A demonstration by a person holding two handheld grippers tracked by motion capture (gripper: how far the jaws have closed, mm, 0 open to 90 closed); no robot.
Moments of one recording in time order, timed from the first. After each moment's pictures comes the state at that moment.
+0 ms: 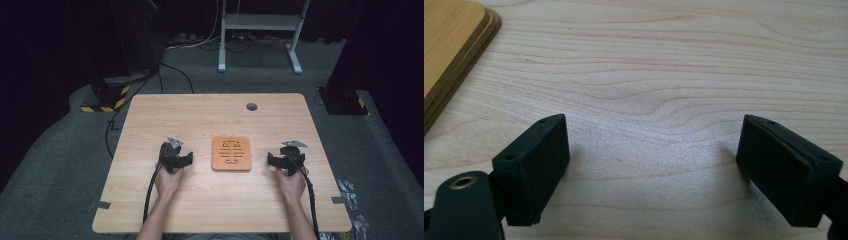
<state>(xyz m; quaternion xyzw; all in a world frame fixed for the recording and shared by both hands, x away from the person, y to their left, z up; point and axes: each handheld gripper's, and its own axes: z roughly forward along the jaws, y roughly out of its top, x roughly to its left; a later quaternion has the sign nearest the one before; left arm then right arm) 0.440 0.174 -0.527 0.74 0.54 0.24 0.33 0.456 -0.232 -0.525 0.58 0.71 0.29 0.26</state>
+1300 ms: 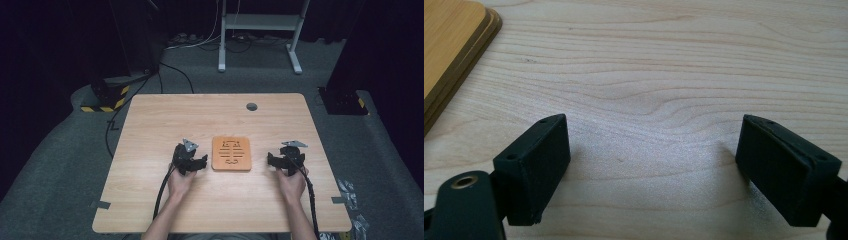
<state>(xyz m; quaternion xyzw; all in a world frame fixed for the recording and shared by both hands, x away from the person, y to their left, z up) 0.431 0.127 -0.515 0.76 0.49 0.22 0.36 0.456 -0.232 -0.525 0.58 0.71 0.29 0.26</state>
